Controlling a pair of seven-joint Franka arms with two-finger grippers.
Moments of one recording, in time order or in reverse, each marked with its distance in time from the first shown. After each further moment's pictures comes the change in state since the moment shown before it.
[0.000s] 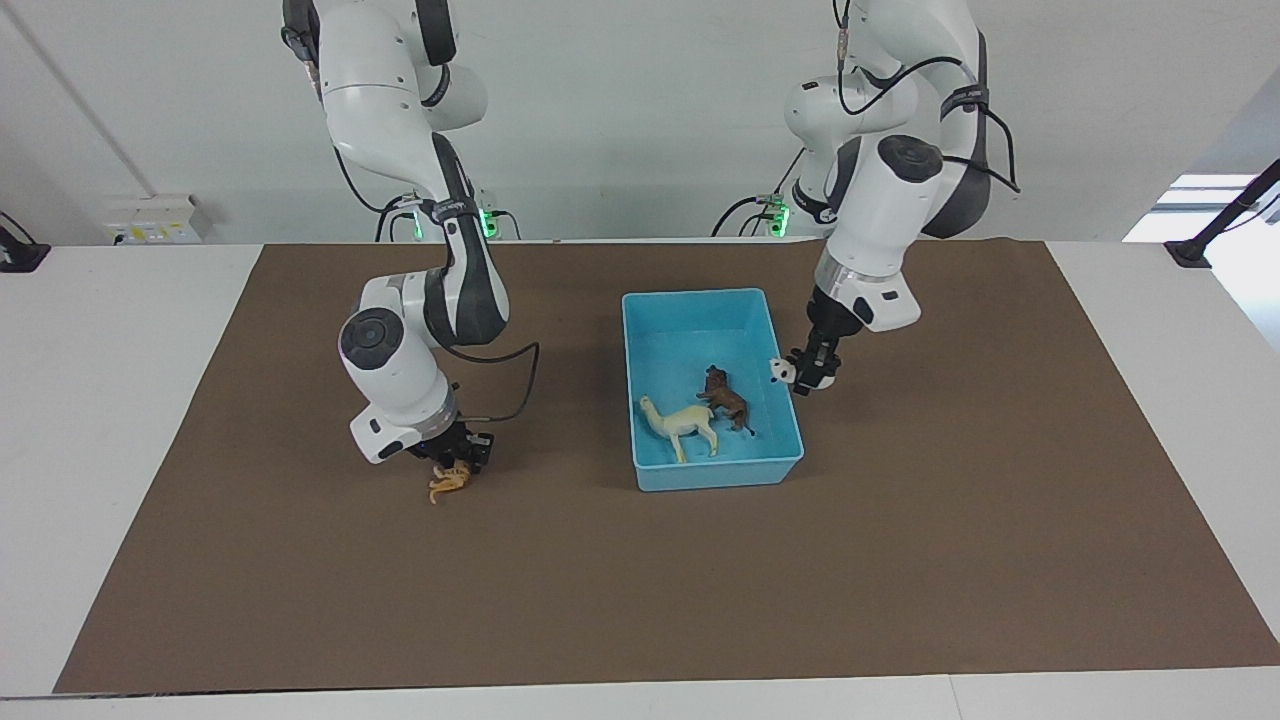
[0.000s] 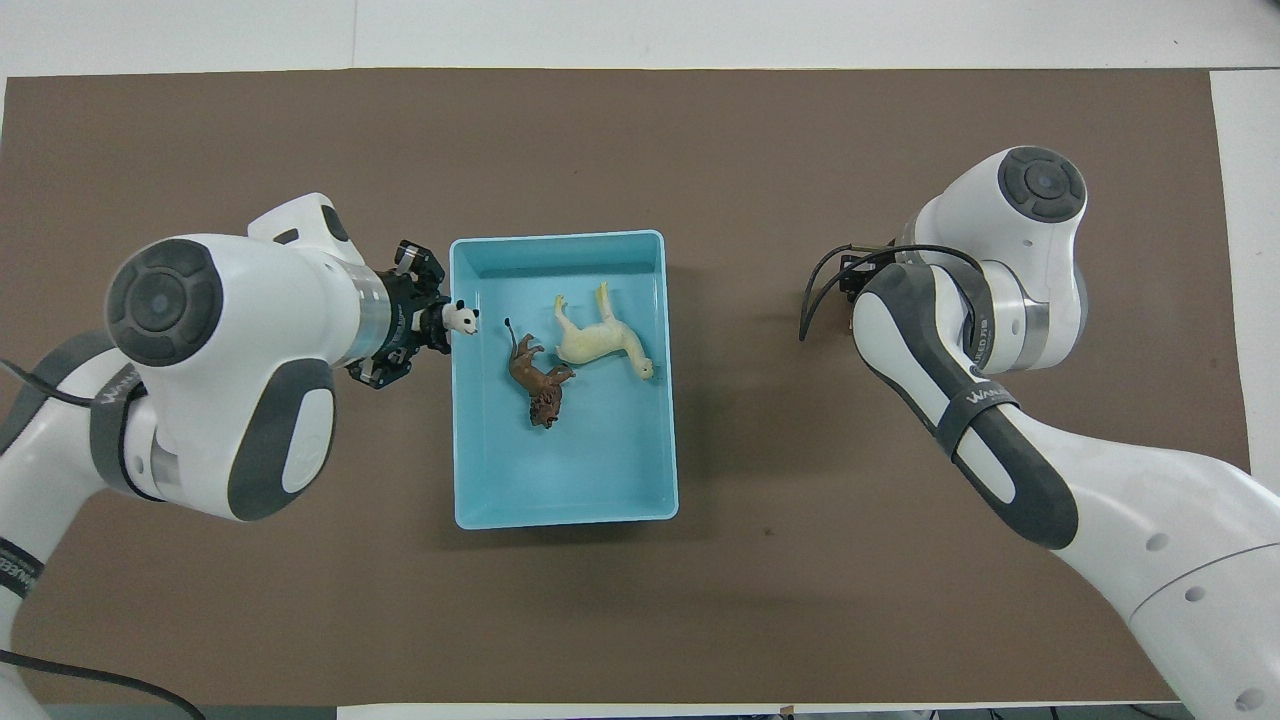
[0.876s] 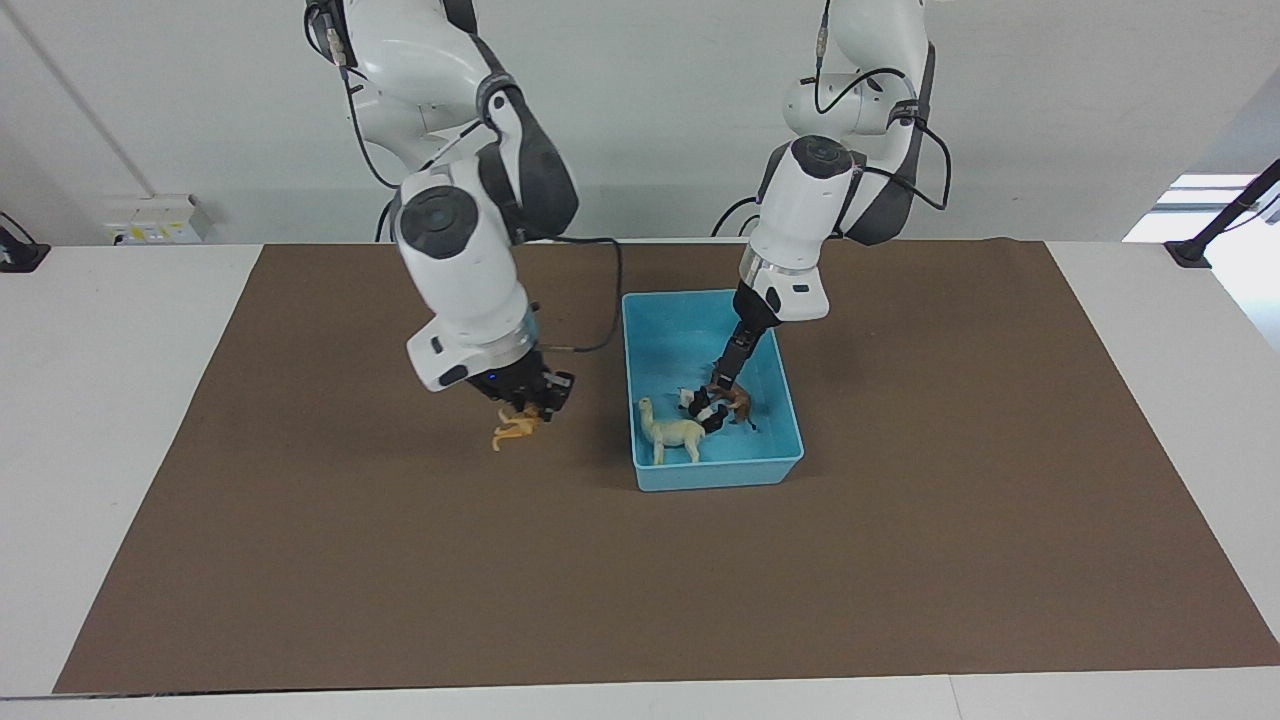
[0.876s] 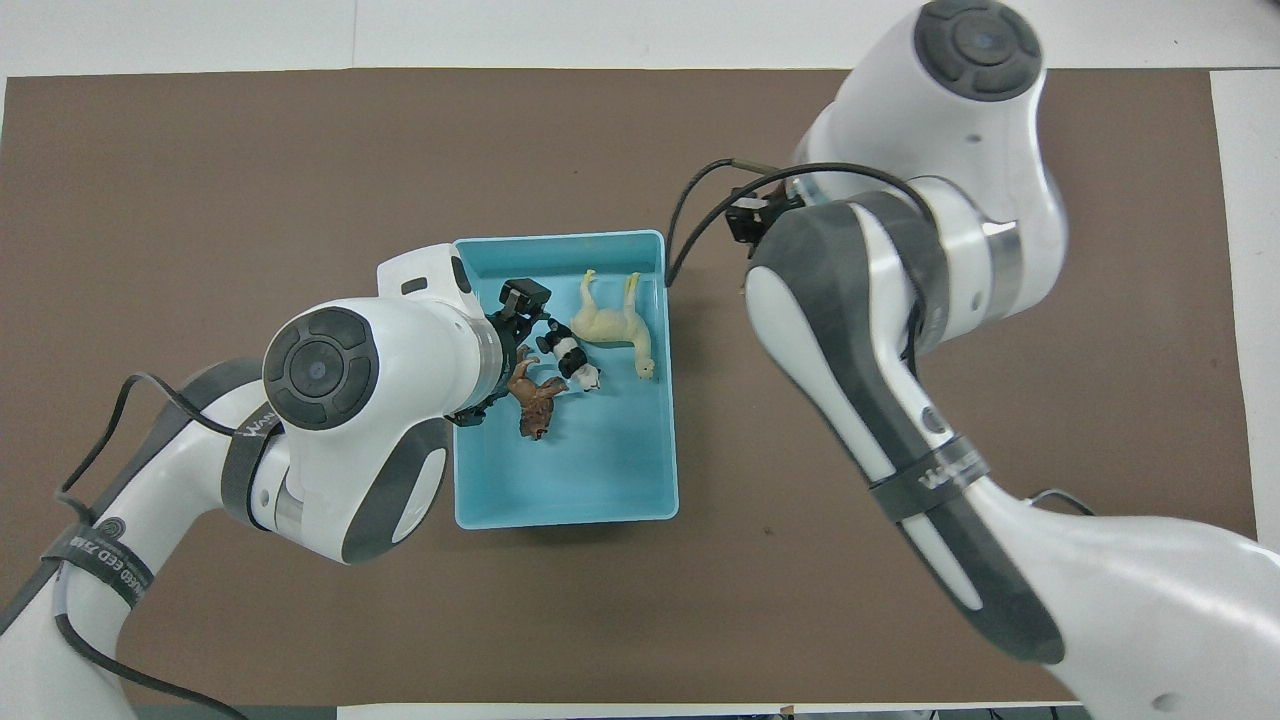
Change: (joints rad) left arm -0.119 0.005 0.005 -0.034 -0.001 0.045 -0.012; right arm 0.215 -0.012 0.044 0.443 0.006 -0.381 0.443
